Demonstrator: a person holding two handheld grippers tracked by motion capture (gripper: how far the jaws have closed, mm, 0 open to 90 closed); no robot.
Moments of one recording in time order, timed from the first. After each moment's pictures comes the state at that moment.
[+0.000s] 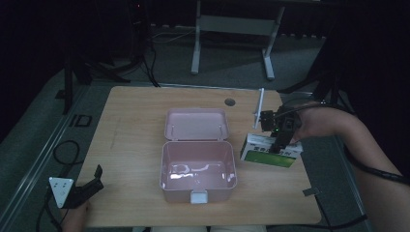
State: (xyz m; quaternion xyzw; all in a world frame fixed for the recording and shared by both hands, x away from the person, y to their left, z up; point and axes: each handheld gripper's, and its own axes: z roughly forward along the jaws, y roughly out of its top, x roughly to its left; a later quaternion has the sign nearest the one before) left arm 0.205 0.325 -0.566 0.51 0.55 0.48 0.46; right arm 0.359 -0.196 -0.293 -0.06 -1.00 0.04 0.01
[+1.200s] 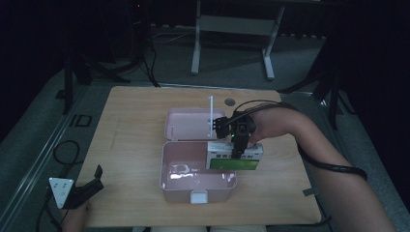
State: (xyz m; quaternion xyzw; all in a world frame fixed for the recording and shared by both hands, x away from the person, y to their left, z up) left arm 0.205 0.325 -0.566 0.51 0.54 0.48 0.46; right arm 0.346 -0.091 -0.307 0.02 -1.00 0.05 0.03
